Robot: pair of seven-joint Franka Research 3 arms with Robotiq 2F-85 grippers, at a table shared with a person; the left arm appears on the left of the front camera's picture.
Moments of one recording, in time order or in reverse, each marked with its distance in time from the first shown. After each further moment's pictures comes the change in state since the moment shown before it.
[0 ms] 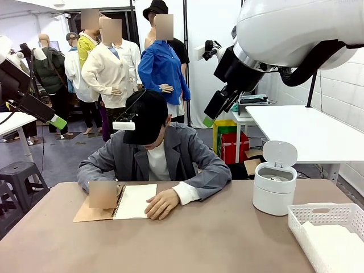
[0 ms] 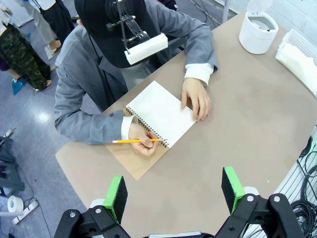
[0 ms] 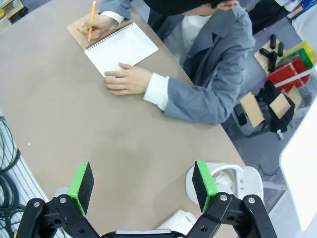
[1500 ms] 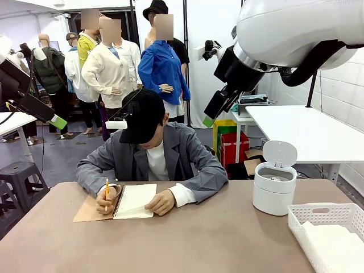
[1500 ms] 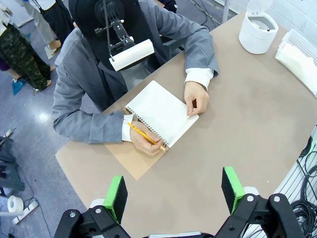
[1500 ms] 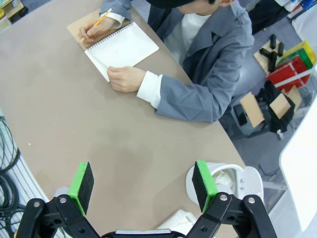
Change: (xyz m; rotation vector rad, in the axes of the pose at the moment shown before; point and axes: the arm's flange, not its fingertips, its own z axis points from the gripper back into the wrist) left arm 0.000 0.000 0.000 0.000 0.000 0.000; right arm 0.000 0.000 0.000 0.000 0.000 0.000
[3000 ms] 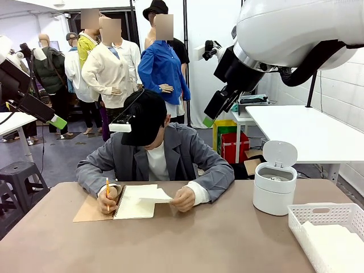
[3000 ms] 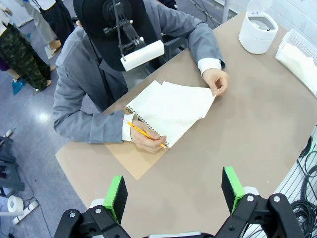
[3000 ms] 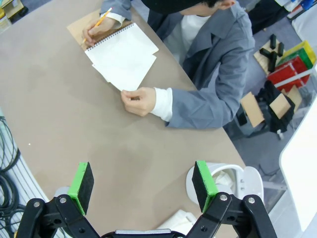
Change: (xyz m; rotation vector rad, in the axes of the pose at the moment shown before) left arm 0.000 0.000 0.000 0.000 0.000 0.000; right arm 0.000 0.000 0.000 0.000 0.000 0.000
